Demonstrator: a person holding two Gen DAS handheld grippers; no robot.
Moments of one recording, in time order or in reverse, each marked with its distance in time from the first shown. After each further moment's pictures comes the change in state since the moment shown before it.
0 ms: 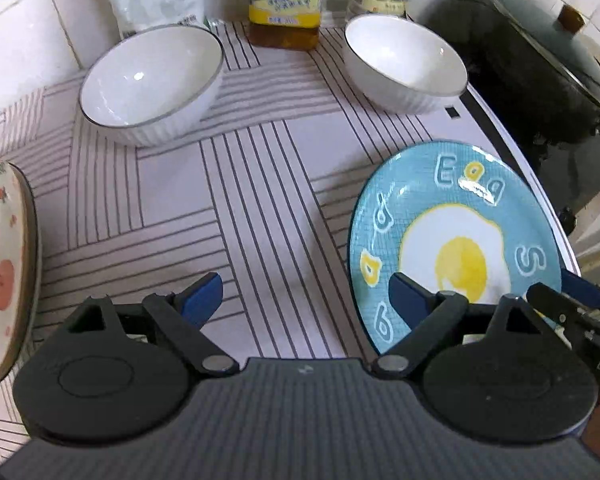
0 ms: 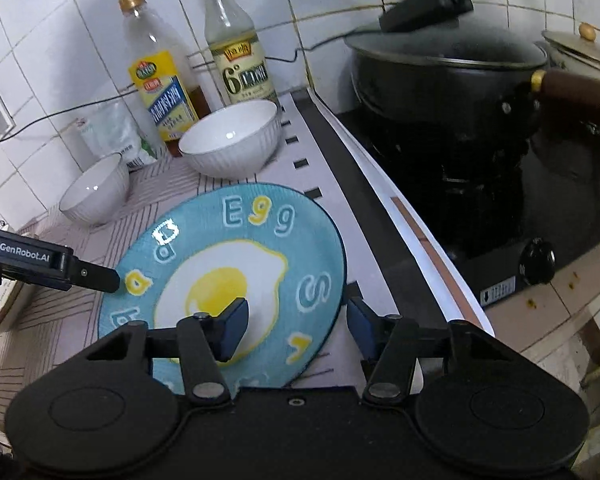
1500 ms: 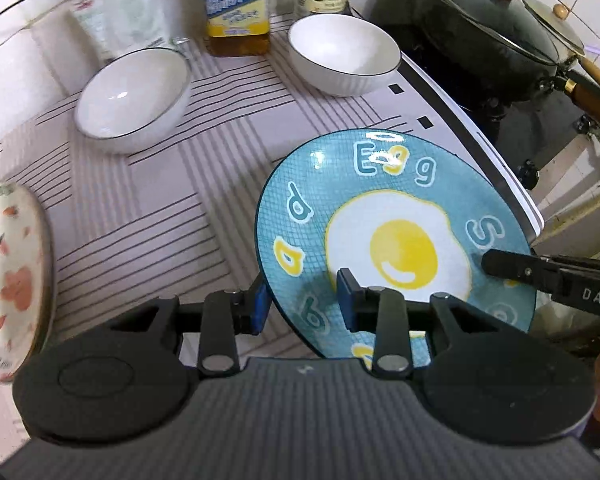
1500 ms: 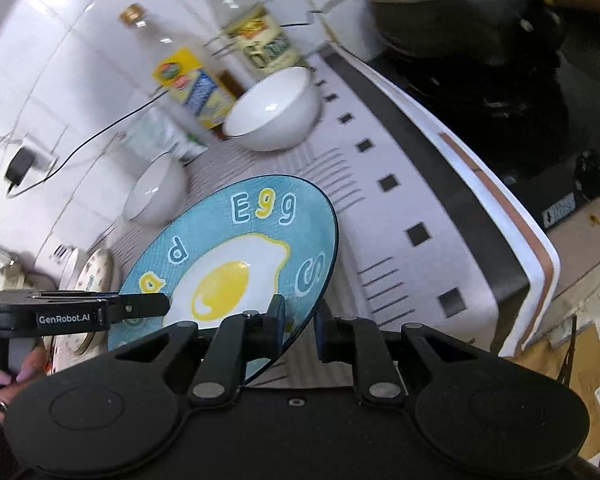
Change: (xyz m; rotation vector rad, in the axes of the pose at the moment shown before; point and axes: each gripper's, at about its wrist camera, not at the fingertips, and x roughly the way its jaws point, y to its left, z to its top) left arm -0.058 -0.001 -0.014 0.119 -0.001 -0.039; right arm -0.011 0.007 0.003 0.198 0.134 0.232
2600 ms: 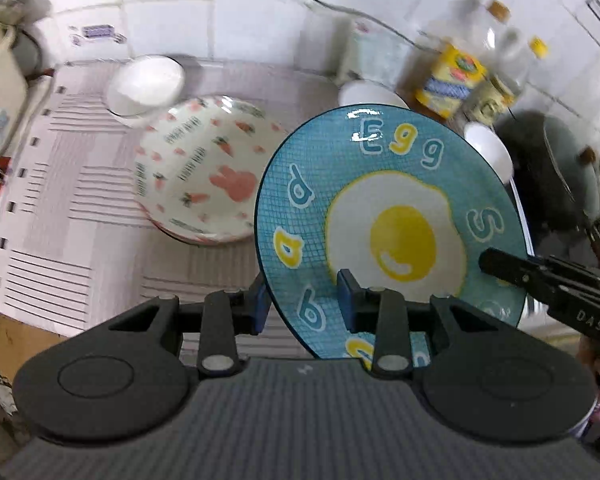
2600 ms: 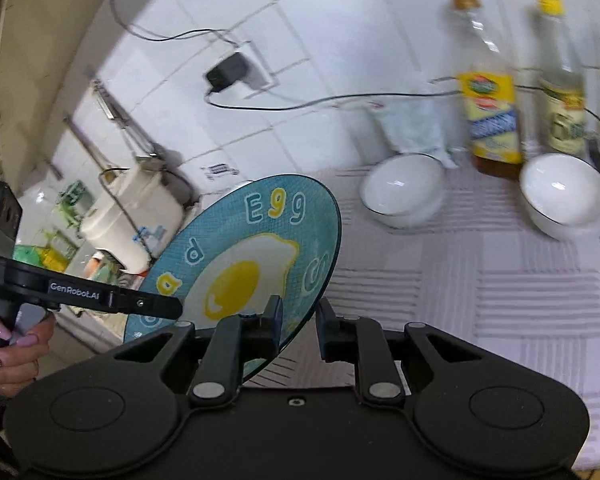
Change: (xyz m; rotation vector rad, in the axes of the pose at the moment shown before) left arm -0.165 0.154 -0.079 -0.489 -0.084 0.103; right arm 0.002 0.198 0.025 -0.454 0.132 0.322
